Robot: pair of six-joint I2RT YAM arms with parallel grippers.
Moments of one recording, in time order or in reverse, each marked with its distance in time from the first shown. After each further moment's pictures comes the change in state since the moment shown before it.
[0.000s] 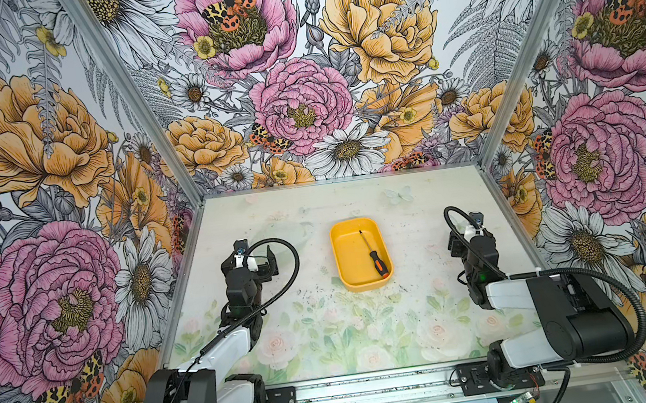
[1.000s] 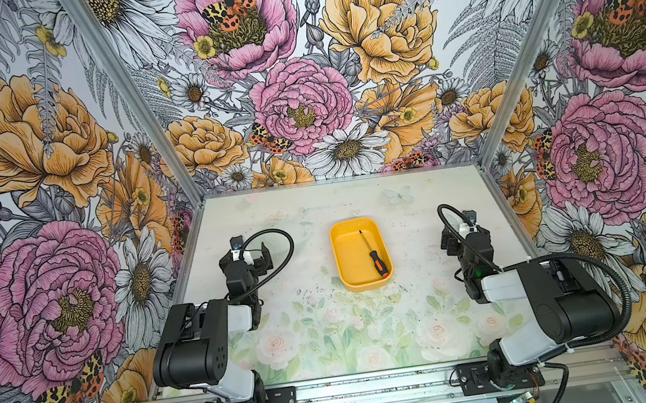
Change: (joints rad) left arm 0.118 0.395 0.081 0.295 0.069 -0.017; right arm 0.000 0.074 0.045 0.014 -0.037 -0.017
